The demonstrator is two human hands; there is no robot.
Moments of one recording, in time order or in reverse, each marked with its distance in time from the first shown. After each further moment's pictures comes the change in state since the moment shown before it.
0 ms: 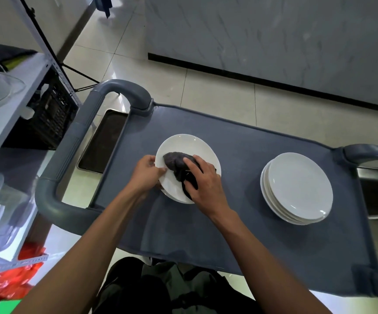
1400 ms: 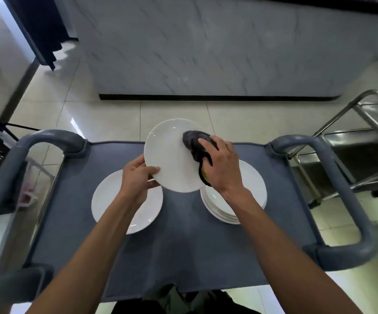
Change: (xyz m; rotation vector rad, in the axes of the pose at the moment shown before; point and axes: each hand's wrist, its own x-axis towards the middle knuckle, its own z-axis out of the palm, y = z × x) left_hand -0.041 0.082 0.145 -0.229 -0.260 0.191; right_hand -0.005 0.120 -0.174 -0.223 0.332 0.229
